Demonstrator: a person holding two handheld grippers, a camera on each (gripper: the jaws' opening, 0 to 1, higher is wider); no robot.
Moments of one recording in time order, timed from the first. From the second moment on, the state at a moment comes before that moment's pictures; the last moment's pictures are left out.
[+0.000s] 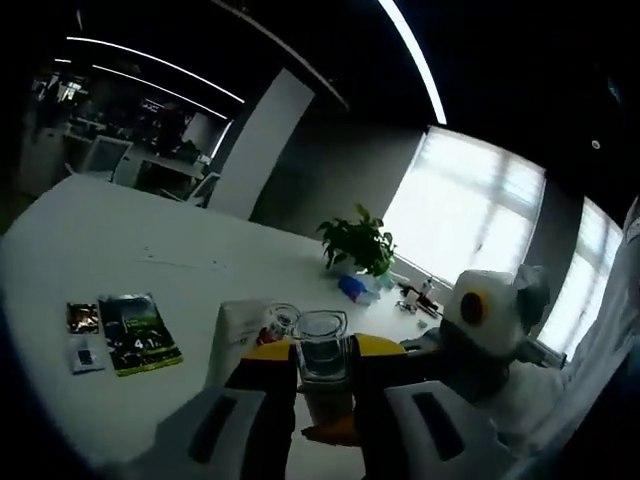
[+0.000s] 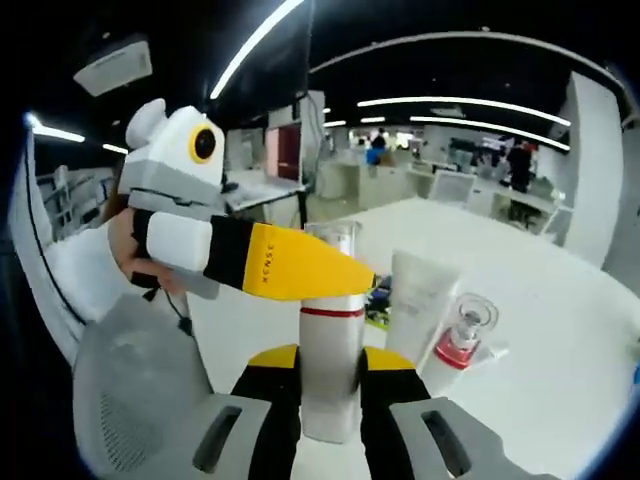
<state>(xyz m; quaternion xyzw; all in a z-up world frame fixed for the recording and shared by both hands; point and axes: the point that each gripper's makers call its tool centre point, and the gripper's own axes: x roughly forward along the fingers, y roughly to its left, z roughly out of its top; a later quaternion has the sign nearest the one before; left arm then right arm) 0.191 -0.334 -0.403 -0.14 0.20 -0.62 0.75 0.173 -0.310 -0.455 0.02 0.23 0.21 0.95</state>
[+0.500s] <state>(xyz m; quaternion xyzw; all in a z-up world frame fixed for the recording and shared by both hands) 0.157 -0.334 -0.376 -0.20 0.22 -0.72 0.63 0.141 -0.287 -0.422 0.21 0.19 0.40 0.87</state>
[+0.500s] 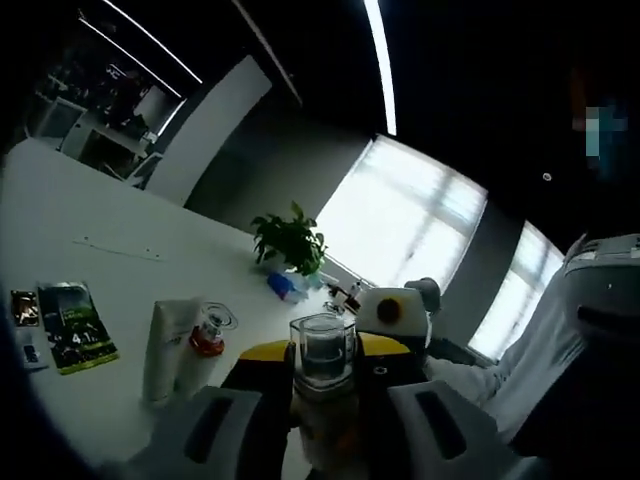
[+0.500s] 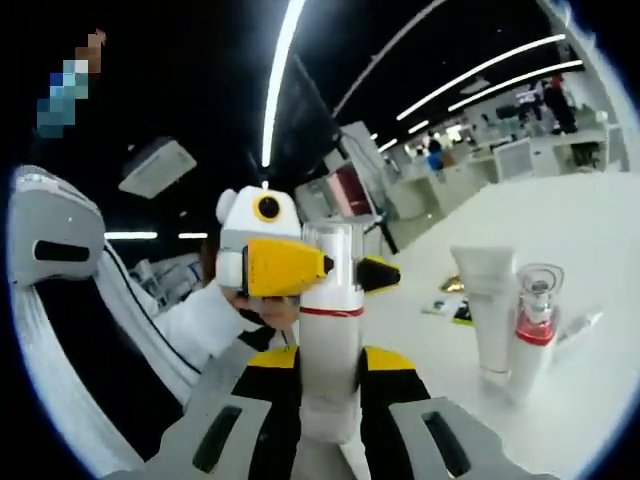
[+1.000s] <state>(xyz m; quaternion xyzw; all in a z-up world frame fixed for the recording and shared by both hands) 0.136 -0.324 -0.360 -0.24 0.22 -0.77 0.55 0.114 -0.263 -0.398 0.31 0.16 0.50 0.79</state>
